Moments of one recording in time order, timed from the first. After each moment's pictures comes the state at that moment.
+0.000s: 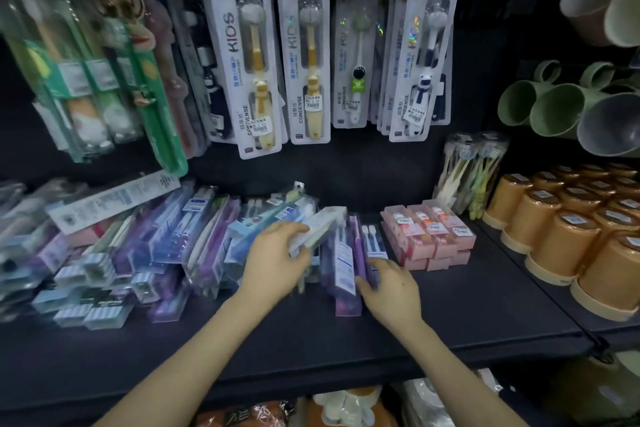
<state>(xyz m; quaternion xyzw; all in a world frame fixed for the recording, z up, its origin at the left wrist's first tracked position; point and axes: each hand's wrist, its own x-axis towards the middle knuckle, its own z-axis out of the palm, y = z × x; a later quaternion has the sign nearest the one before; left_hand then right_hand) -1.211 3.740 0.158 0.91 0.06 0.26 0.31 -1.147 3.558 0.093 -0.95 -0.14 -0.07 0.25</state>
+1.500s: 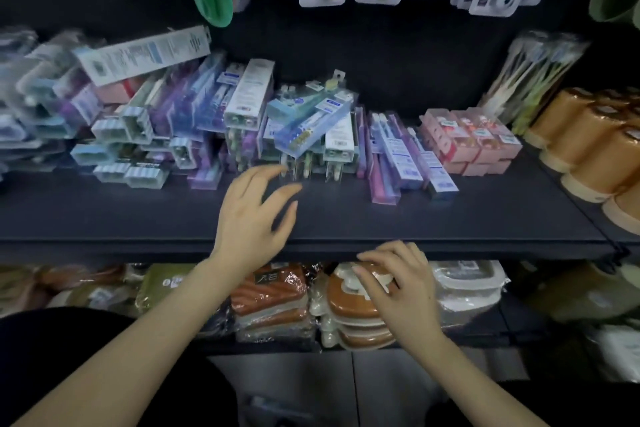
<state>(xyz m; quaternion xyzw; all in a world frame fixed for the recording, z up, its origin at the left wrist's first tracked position) -1.315 3.788 0.067 0.91 -0.04 0.39 0.10 -1.294 3.554 0.041 -0.84 -0.31 -0.20 0.40</state>
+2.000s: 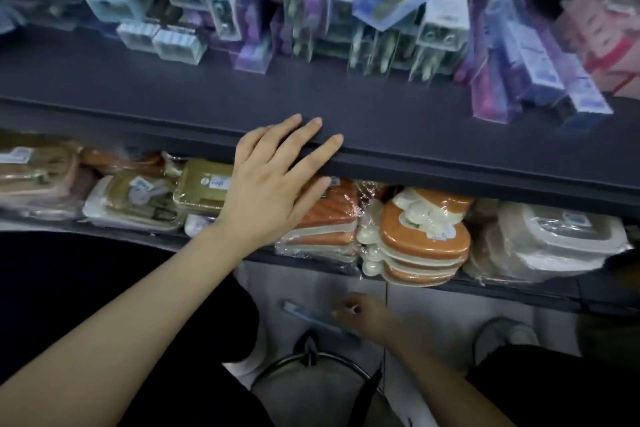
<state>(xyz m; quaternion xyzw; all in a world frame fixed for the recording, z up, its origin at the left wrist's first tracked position) -1.370 3.805 -0.007 0.94 -0.01 0.35 -0.01 -1.345 3.571 -0.207 -0.84 -0.23 0.45 0.18</state>
